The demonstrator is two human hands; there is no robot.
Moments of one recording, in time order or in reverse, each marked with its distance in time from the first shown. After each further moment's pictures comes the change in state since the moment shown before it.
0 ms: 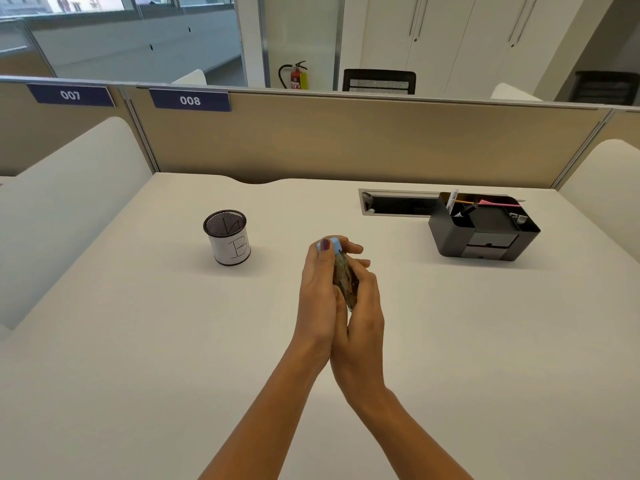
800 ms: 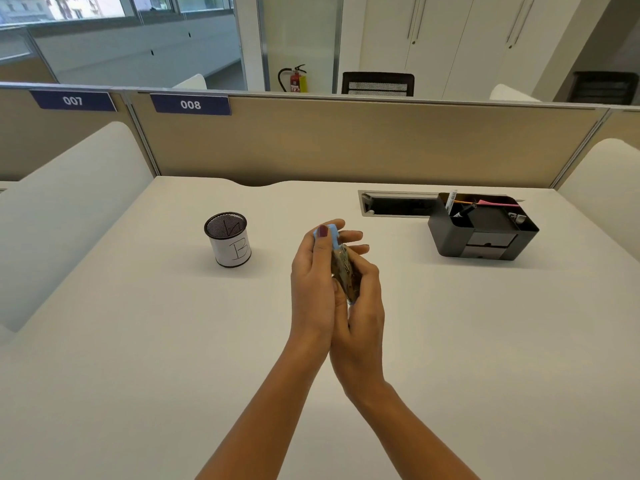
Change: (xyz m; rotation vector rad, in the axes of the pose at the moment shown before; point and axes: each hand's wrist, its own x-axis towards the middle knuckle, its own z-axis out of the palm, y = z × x) left_hand 0.001 0.018 0.004 -0.049 0.028 0.113; right_hand 0.005 0.002 0.000 0.073 0.019 -0.092
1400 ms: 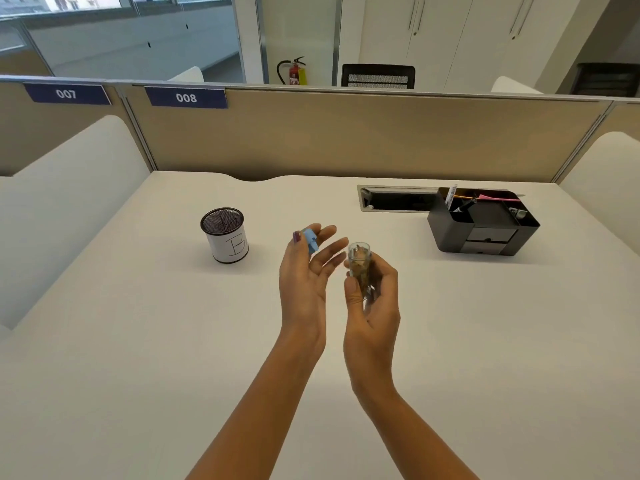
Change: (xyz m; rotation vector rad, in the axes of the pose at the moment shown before) left_hand 0.010 -0.015 -0.009 -0.204 0.125 -0.126; right_hand 0.001 0.011 -0.012 0.085 0.126 0.124
